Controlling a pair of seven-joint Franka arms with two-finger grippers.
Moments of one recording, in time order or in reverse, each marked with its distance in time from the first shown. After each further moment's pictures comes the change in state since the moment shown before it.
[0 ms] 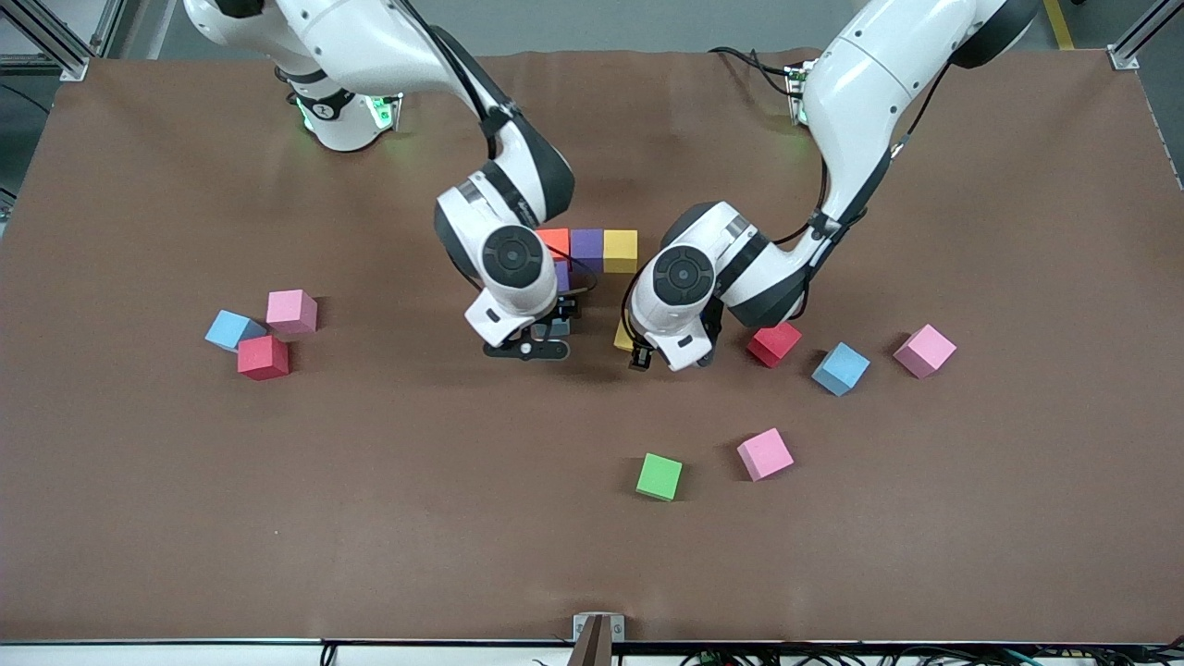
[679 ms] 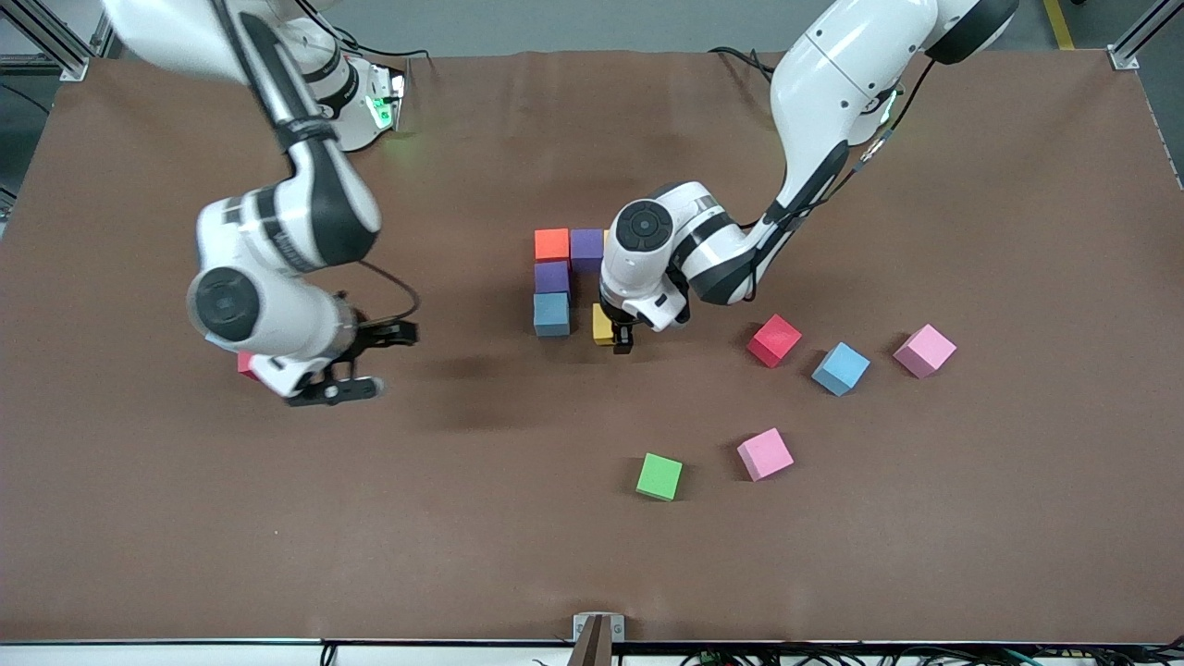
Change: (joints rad) left arm -0.079 0.000 -0.003 -0.125 0.163 0.248 -0.461; right arm -0.437 -0.184 0.013 -0.141 -0.034 -0.103 -0.576
